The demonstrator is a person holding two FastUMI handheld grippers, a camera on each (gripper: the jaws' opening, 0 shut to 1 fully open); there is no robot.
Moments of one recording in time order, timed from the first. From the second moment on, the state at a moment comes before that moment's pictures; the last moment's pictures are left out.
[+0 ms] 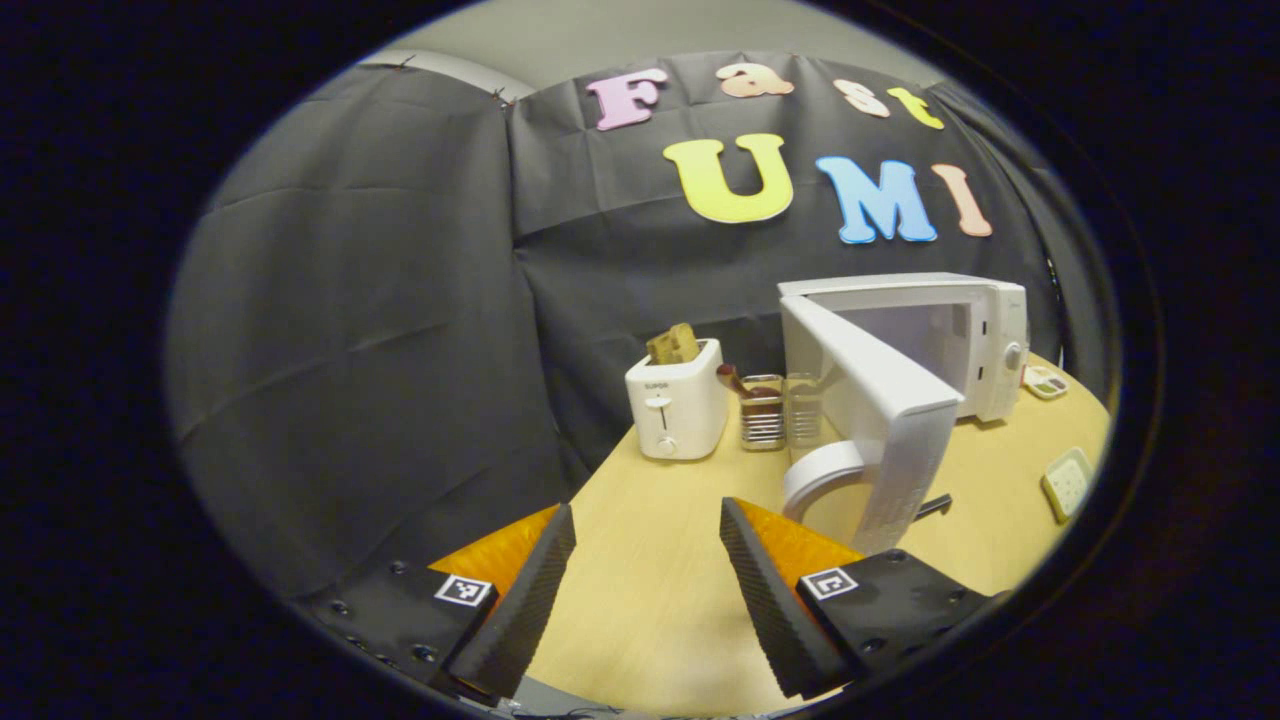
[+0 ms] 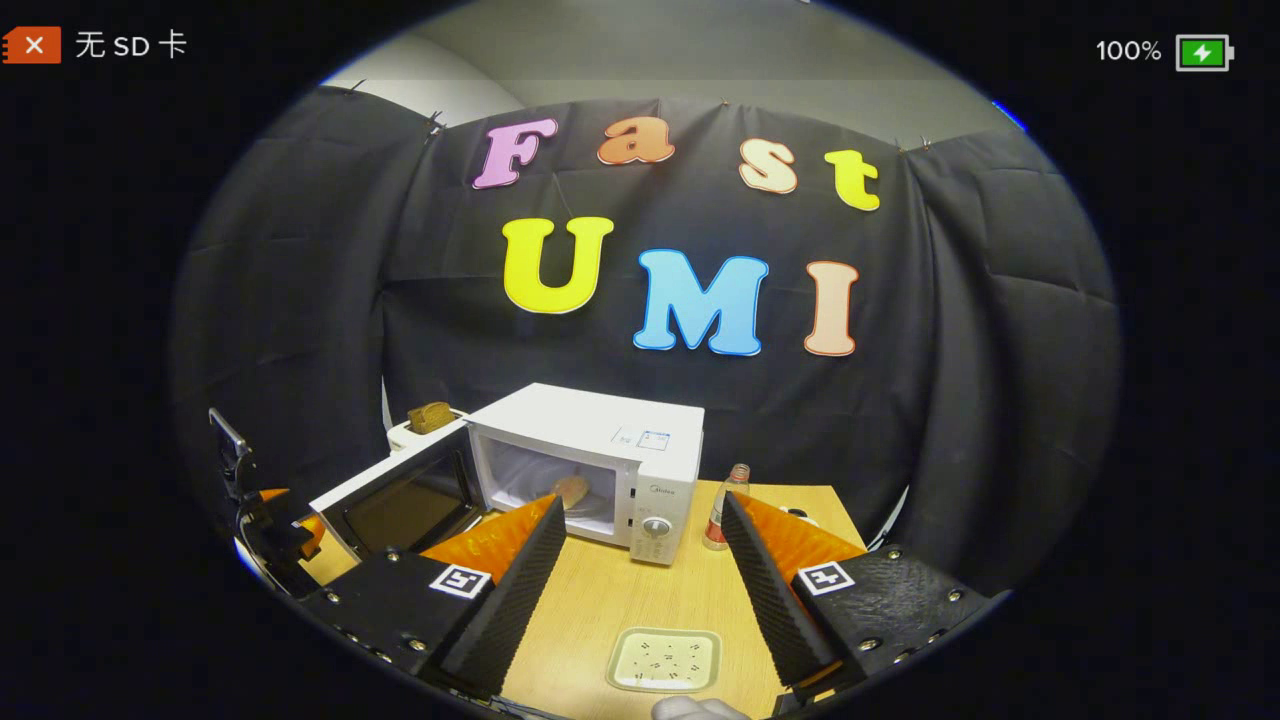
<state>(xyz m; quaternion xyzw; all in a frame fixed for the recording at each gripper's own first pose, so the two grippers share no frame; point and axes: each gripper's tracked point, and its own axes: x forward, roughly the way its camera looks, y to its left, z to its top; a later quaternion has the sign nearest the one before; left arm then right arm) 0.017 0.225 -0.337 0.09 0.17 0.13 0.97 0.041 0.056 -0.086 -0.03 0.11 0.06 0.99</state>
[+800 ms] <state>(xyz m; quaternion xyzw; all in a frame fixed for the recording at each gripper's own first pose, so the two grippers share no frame) 0.065 0.030 -0.324 0.10 0.15 -0.01 0.98 0.035 -0.008 -0.111 -0.01 0.15 0.04 0.99</state>
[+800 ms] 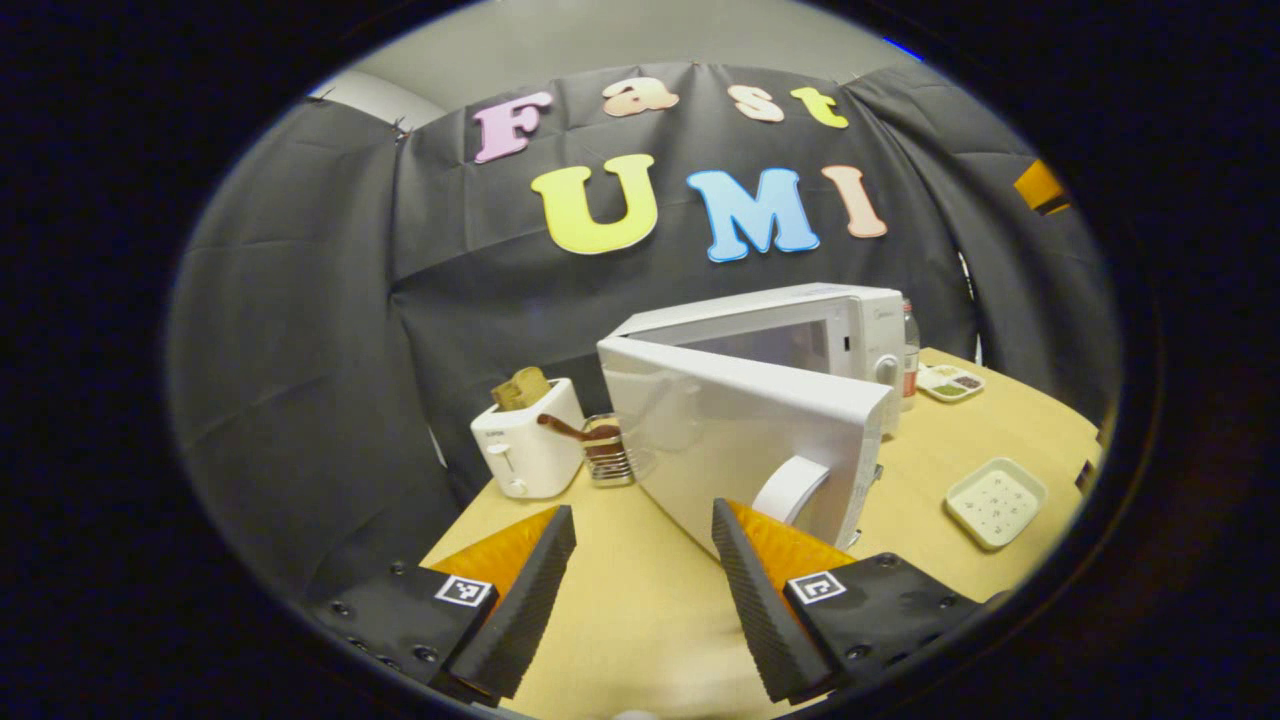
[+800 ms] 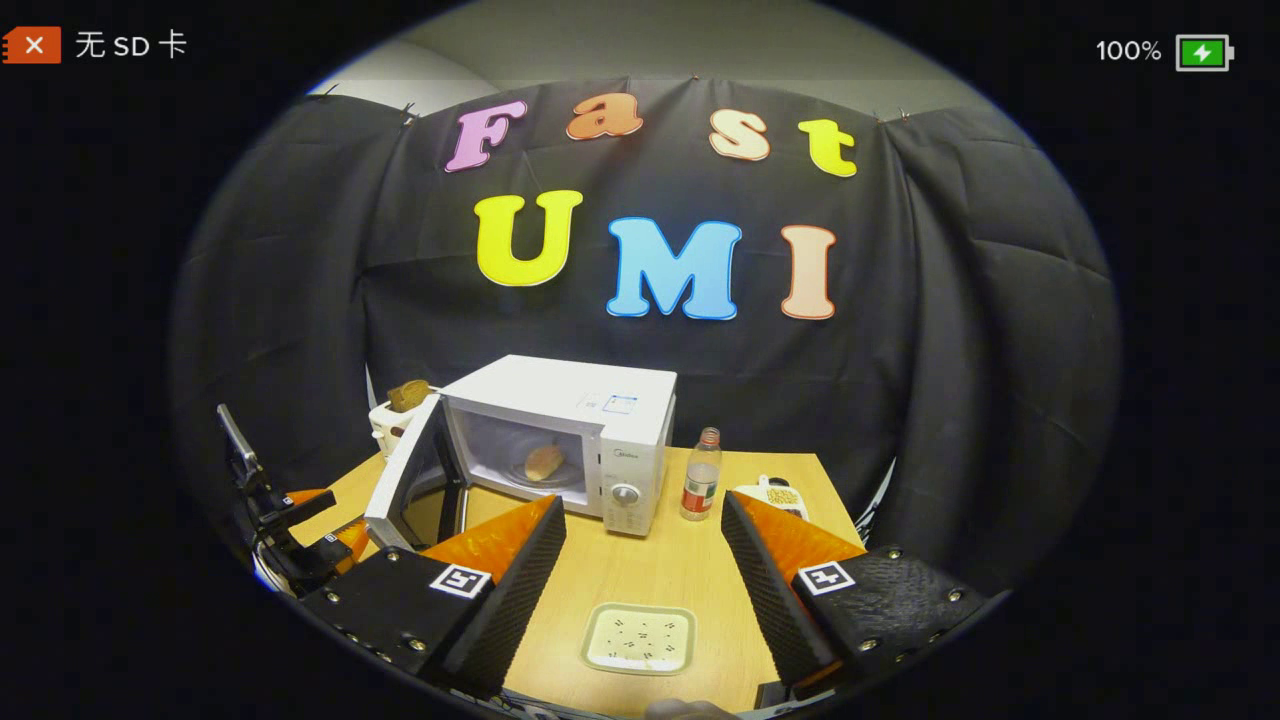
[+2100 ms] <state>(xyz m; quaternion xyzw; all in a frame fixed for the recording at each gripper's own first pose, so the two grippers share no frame) 0.243 -0.173 -0.338 0.10 0.13 -0.08 0.98 0.045 -0.167 -0.133 0.03 0.17 -0.05 0.98</state>
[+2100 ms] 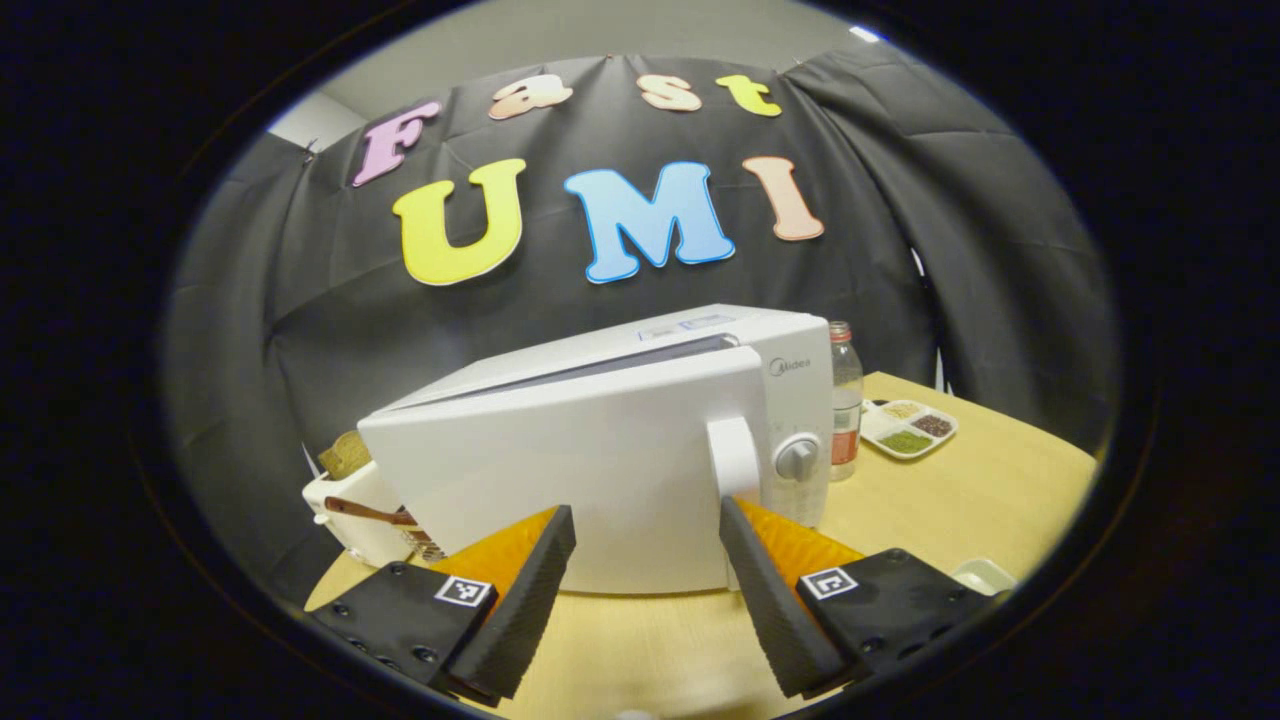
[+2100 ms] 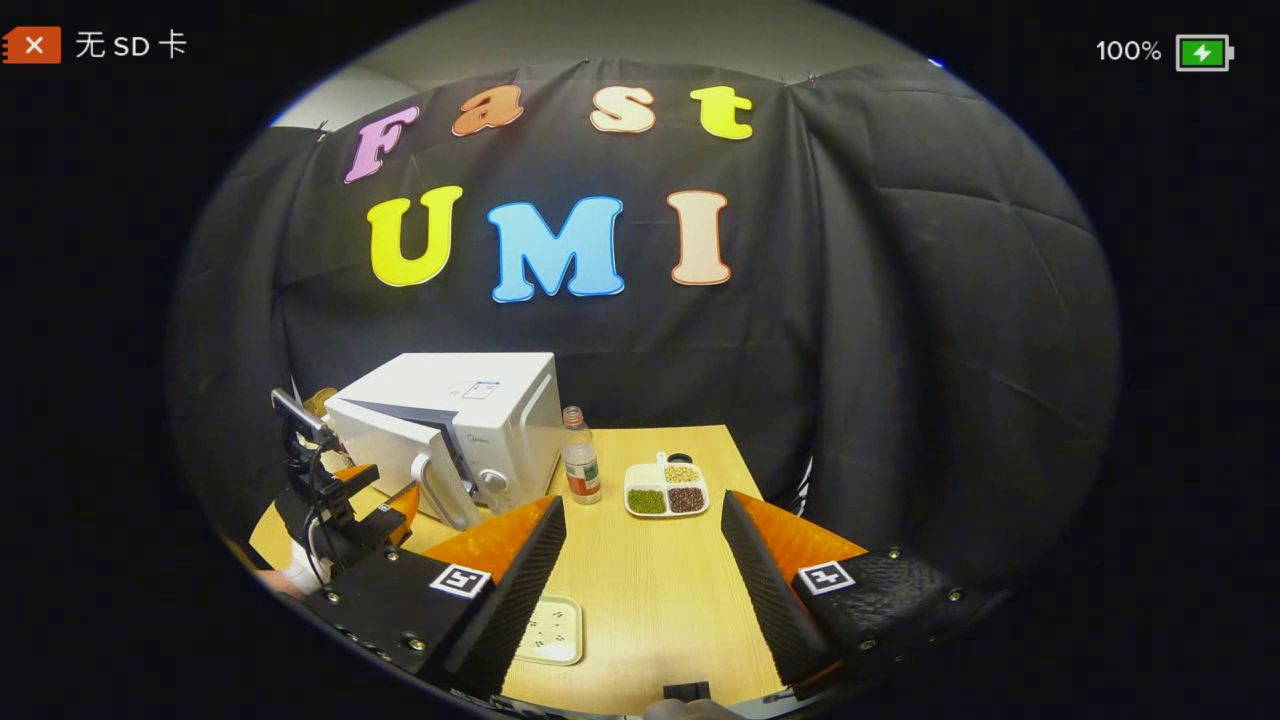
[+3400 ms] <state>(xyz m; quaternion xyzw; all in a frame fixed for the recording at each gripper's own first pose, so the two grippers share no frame) 0.257 -0.158 -0.331 0.05 0.15 -0.01 0.99 0.057 -0.153 -0.143 0.02 0.18 -0.02 0.98</state>
